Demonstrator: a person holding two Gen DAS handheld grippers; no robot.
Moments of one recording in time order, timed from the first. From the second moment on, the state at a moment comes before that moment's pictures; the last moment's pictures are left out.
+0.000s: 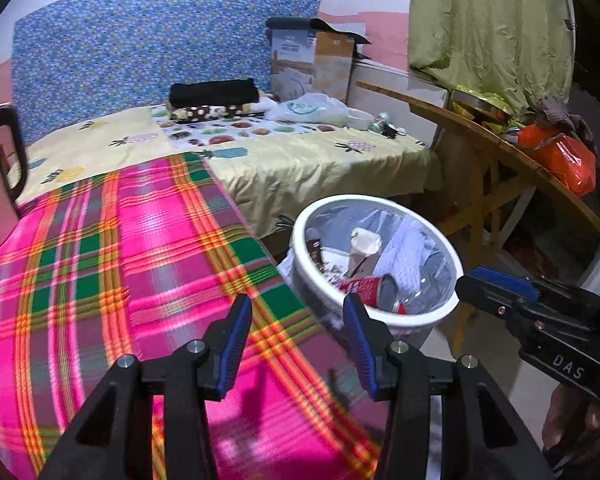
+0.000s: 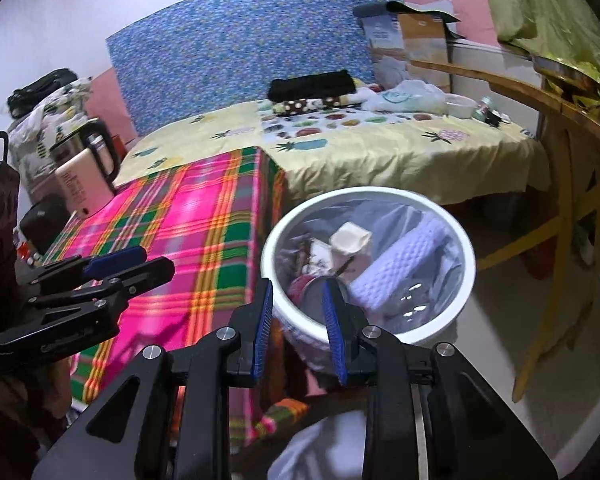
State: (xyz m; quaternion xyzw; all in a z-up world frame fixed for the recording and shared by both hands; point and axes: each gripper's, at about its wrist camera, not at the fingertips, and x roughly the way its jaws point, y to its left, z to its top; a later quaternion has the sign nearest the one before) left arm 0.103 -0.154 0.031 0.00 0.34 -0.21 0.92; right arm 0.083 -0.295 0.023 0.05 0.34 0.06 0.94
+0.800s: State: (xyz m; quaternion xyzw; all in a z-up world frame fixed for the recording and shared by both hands) left arm 0.026 -0.085 0.007 -0.01 0.35 -0.11 0.93; right arm 0.040 -0.242 0.010 0.02 0.35 0.12 0.93
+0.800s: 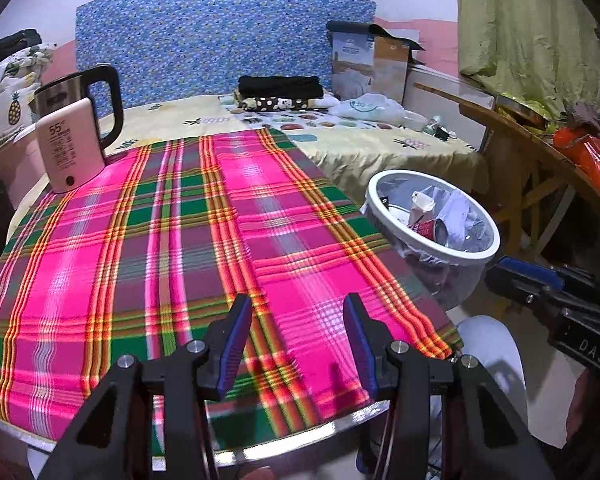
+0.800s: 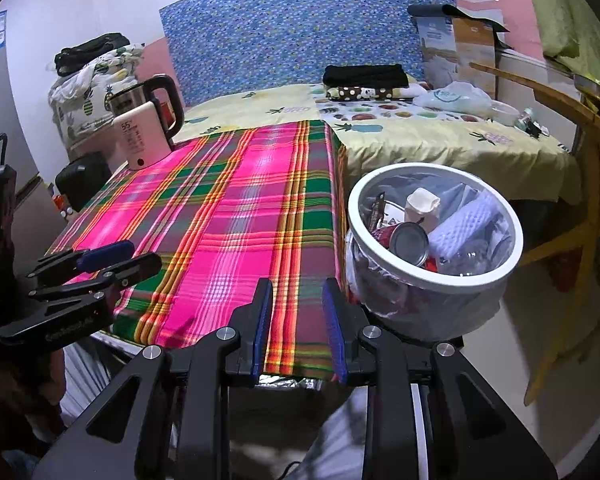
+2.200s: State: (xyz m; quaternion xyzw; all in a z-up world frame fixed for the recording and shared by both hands) left arm 0.016 -0.078 0.014 -0.01 0.34 -0.10 0.93; right arm 0.035 -0.233 0.014 0.01 0.34 0.12 0.93
